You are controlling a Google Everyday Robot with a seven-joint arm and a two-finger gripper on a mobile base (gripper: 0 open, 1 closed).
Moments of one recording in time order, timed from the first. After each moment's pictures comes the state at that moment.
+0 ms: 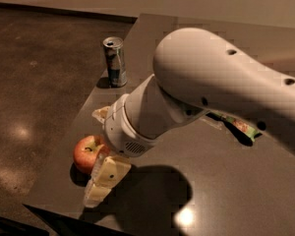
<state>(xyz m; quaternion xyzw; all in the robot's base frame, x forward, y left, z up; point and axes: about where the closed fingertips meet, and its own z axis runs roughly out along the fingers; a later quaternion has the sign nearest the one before) 0.367 0.095 0.870 -0.69 0.63 0.23 0.28</state>
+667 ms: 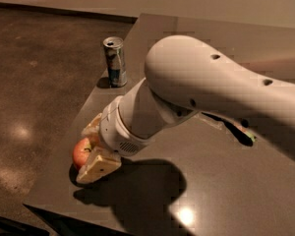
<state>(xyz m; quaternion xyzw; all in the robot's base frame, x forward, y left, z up) 0.376 0.107 0.859 -0.69 0.62 0.24 0.28</state>
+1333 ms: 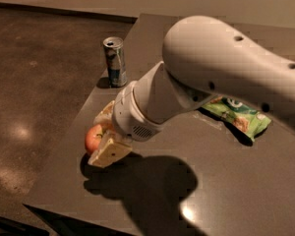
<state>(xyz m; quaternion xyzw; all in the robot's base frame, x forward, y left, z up) 0.395 0.085 0.877 -0.67 0.64 0.23 0.29</state>
